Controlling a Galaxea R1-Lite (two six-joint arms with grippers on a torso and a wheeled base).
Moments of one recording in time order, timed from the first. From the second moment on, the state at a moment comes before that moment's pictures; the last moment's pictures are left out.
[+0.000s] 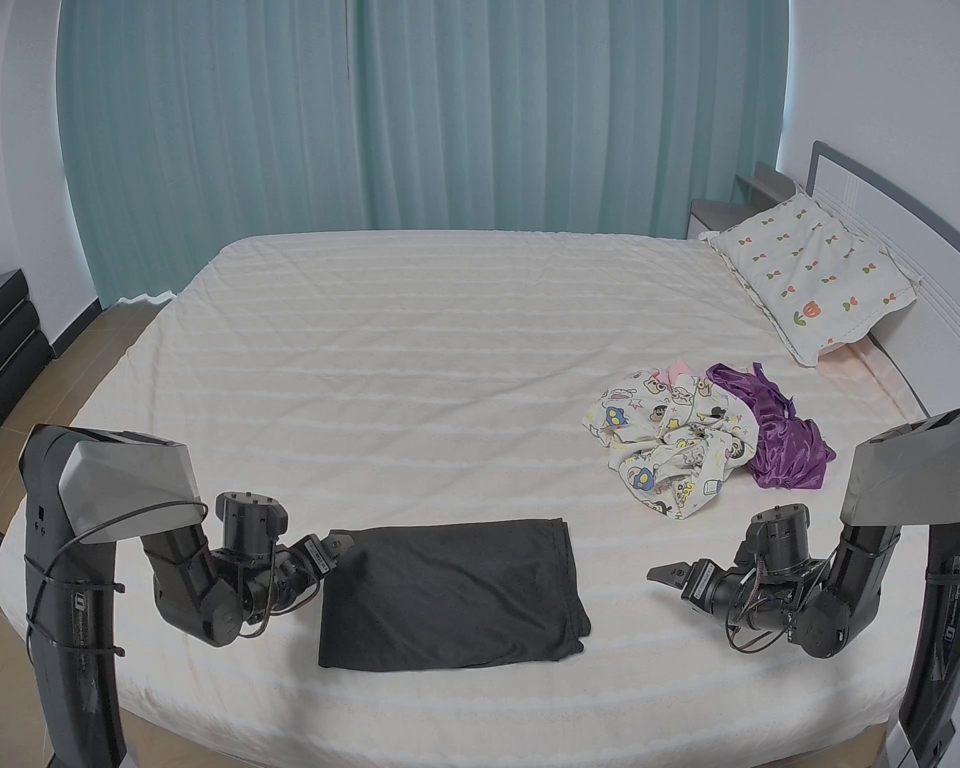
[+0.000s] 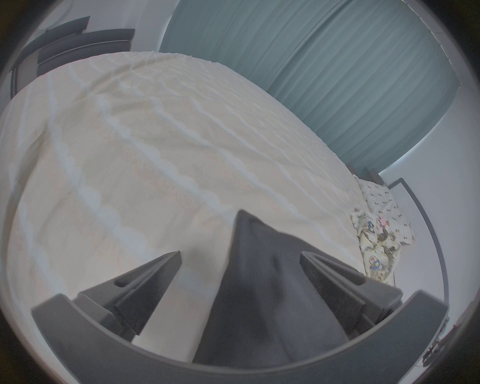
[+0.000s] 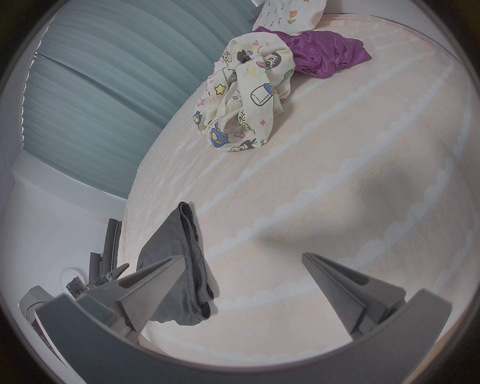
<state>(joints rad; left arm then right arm) -0.19 2.38 -0.65 -1.09 -0.01 -0.73 0.29 2.26 -0.40 -1.16 0.11 0.81</state>
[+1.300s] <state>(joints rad) -0.29 2.46 -0.14 -1.55 -0.12 -0.45 0.29 2.25 -0.40 -1.15 0.11 0.81</state>
